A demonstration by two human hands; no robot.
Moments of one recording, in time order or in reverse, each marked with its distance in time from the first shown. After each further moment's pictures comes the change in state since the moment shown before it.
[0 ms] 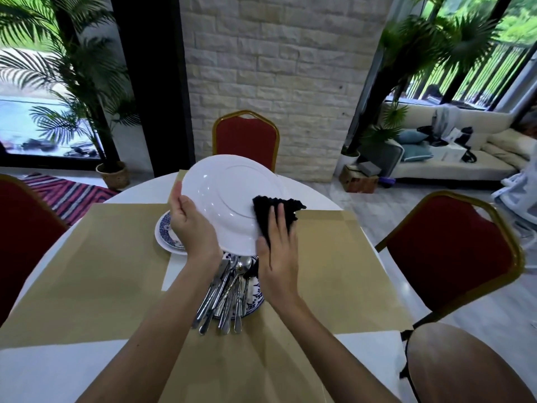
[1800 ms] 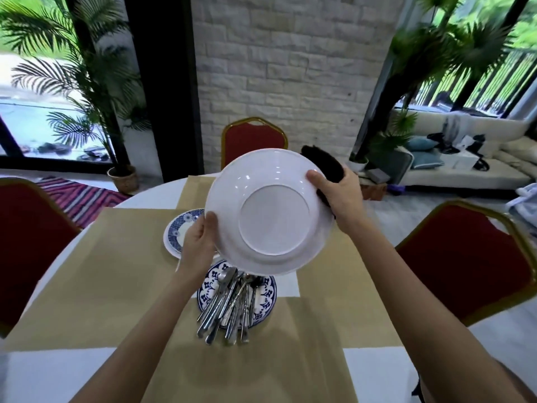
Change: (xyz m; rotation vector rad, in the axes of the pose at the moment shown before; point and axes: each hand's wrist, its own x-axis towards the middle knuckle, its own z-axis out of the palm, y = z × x) left_hand 0.005 -0.001 -0.037 0.286 -0.544 0.023; right_hand 0.138 -0.002 -0.098 0.516 -0.015 0.283
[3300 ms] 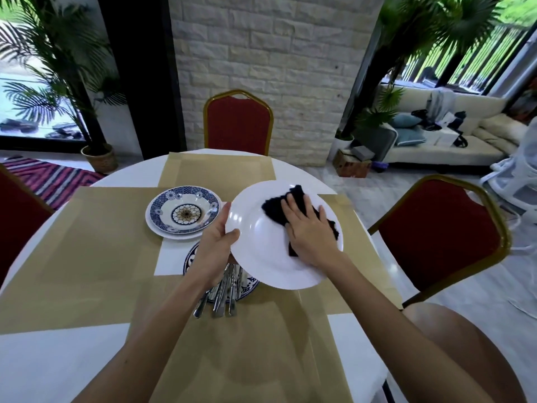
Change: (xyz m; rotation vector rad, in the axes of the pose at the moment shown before) left_hand -0.024 -0.041 0.032 -0.261 -0.275 -0.276; right_hand -0.076 0.085 0.000 -1.376 -0.495 -0.027
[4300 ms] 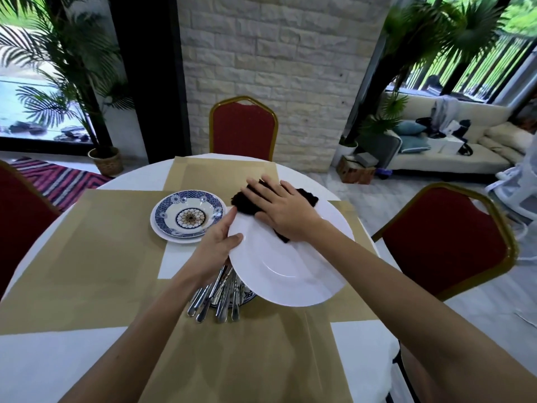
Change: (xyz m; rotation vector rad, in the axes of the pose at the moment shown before) left_hand 0.000 0.015 -0.009 0.122 -0.158 -0.006; right_hand 0.062 -0.017 -0.026 -0.276 0.139 -0.461
